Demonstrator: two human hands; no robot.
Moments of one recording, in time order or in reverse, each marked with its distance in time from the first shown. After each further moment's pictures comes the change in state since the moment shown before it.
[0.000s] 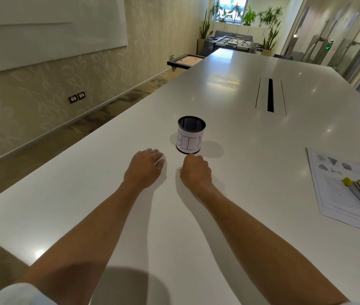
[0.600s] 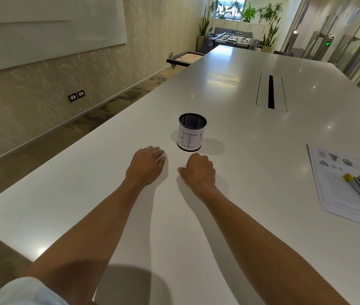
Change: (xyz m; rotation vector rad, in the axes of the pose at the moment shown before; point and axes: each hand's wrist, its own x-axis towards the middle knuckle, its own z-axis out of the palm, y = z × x) left_hand 0.000 0.000 -0.001 -0.002 -0.027 -0.002; right_hand -0.007 0.003 0.001 0.117 0.017 0.106
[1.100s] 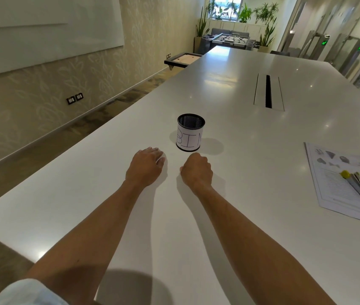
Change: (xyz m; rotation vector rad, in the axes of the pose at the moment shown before) left_hand -0.003 0.003 -0.003 0.002 0.028 0.015; right_hand -0.002 -0.007 0.001 0.067 -0.019 0.097
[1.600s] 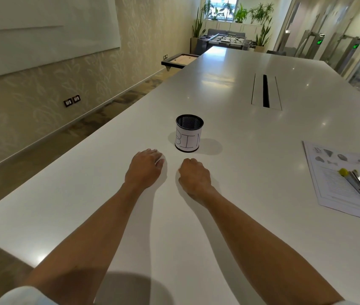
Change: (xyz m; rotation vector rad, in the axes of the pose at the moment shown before) left_hand -0.002 0.002 -0.004 0.004 0.027 0.041; right_hand -0.006 0.002 -0.001 -0.245 -0.108 -0.215
